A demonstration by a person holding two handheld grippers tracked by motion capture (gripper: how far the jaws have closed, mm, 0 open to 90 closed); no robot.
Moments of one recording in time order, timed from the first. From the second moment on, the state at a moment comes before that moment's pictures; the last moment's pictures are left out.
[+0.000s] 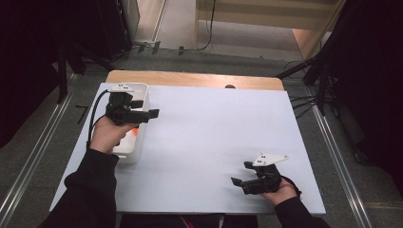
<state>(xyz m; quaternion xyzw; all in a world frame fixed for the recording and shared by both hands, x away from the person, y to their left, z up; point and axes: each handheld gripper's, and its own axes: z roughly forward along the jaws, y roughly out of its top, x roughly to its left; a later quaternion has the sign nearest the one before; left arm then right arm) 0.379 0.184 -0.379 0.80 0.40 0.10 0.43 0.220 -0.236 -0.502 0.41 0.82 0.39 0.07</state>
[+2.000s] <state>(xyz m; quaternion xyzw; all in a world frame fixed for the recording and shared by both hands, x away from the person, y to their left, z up) 0.349 0.133 -0.408 0.84 0.33 0.04 0.43 0.221 -0.236 -0.502 0.41 0.82 0.39 0.07</state>
